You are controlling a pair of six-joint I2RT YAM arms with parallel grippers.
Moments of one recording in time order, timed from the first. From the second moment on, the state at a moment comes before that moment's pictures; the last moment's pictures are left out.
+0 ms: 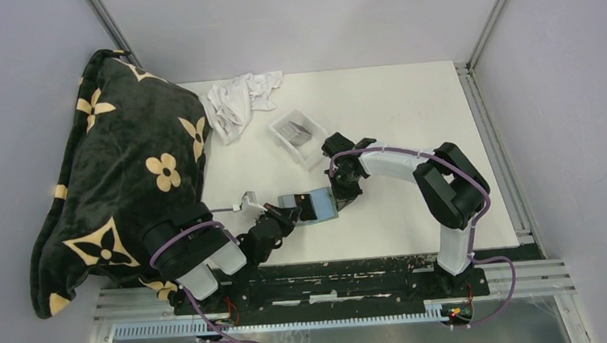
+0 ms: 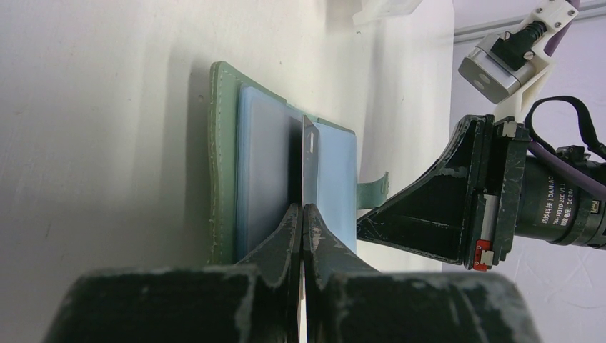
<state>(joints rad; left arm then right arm) -0.97 1.64 0.12 1.12 -0.55 -1.34 0.68 1.88 1.19 -0.65 -0.16 0.47</state>
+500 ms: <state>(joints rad) -0.97 1.70 0.12 1.20 -0.55 -1.34 0.68 1.88 1.20 -0.65 -0.16 0.47</state>
